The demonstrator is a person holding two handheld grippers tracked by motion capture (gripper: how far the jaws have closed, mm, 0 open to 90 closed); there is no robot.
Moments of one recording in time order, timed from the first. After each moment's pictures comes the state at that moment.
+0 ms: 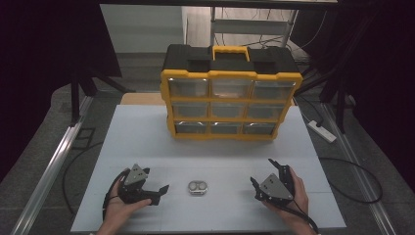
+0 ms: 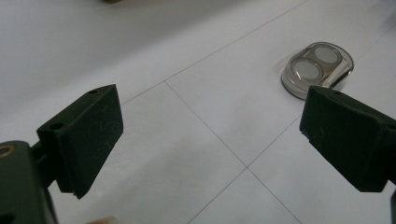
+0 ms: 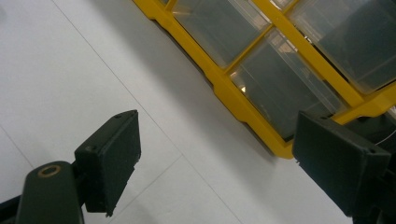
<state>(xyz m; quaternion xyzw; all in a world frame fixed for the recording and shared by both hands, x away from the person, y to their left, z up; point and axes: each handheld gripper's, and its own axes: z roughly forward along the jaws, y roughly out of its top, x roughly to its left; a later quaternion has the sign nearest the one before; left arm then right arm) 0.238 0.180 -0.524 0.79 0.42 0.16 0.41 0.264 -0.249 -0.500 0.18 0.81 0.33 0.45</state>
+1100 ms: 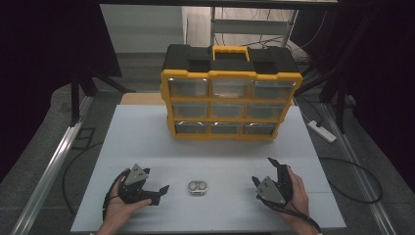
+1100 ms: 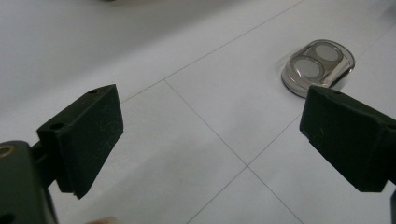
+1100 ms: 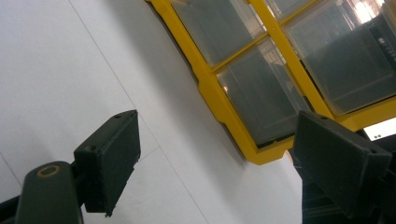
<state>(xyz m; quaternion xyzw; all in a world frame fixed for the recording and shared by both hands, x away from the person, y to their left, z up) 0.239 0.179 -0.524 0.79 0.42 0.16 0.41 0.263 -0.246 -0.502 0.11 0.81 0.26 0.51</state>
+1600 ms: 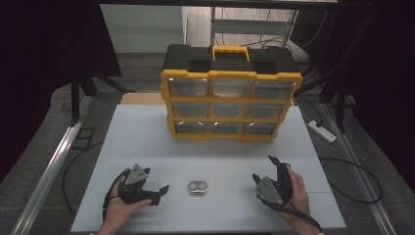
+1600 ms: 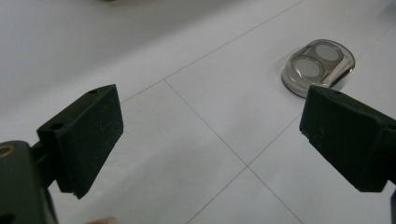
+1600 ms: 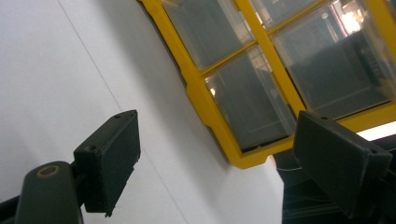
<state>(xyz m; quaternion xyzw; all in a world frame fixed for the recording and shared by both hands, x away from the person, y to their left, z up) 0.239 0.179 -0.524 0.79 0.42 0.16 0.41 0.264 -0.242 -0.496 0.09 0.81 0.24 0.53</state>
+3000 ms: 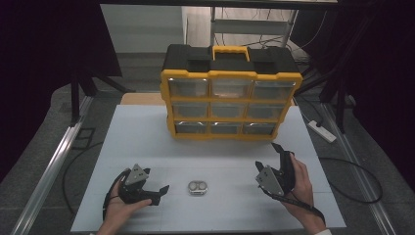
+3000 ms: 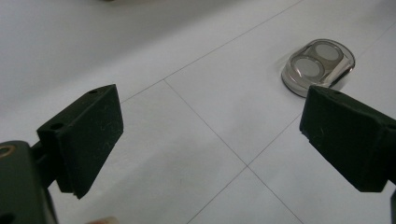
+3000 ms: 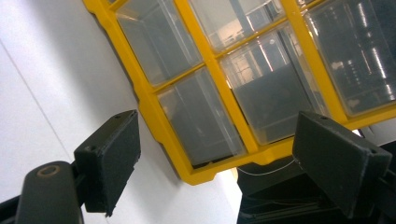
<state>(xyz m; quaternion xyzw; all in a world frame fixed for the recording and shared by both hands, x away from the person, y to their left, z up) 0.239 0.179 -0.524 0.79 0.42 0.16 0.41 0.277 -0.238 -0.460 0.08 0.78 0.23 0.57</state>
